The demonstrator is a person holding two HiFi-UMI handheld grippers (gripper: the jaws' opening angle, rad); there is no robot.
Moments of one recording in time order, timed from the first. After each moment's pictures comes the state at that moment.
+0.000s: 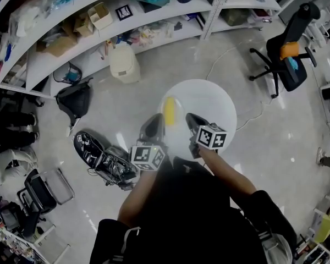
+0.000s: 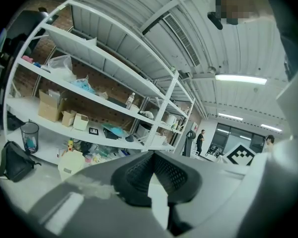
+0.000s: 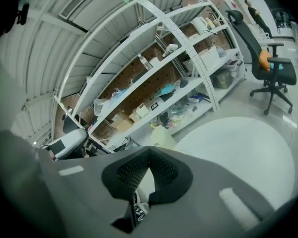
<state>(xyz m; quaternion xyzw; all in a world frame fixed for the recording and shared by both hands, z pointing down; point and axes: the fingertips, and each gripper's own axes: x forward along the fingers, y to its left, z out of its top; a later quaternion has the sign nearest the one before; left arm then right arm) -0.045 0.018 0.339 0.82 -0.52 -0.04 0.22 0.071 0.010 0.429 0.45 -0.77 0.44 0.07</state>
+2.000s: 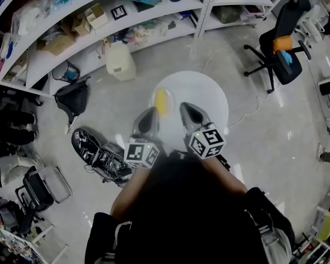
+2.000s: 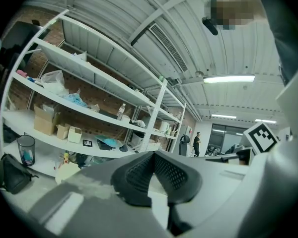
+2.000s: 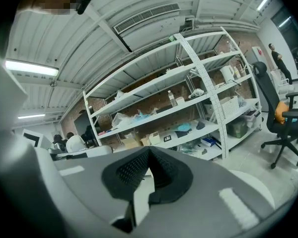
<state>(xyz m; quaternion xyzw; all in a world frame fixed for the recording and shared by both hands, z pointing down) -0.014 0.067 0.285 0.84 -0.52 -0.06 0.15 0.087 0.053 0.294 0.46 -0.86 0.22 0.00</state>
